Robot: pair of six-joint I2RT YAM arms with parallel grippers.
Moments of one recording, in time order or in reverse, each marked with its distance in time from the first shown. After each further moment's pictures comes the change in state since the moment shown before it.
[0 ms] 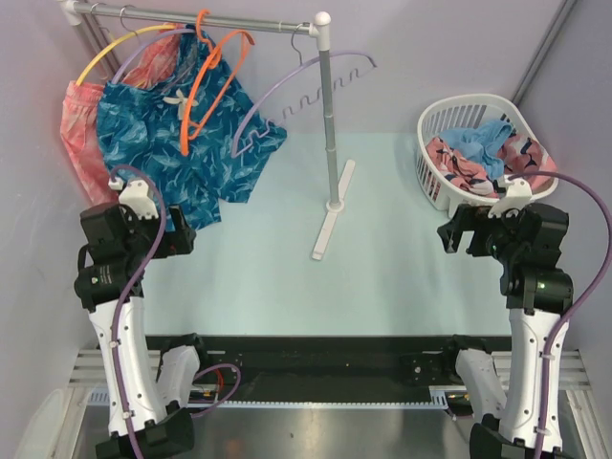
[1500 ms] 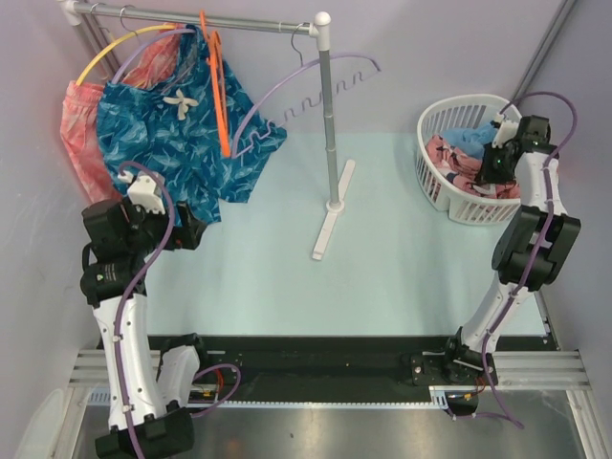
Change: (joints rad) left arm -0.002 0.005 -0.068 0.182 0.214 0.047; right arm -0.137 1.239 0.682 0.090 0.105 -0.212
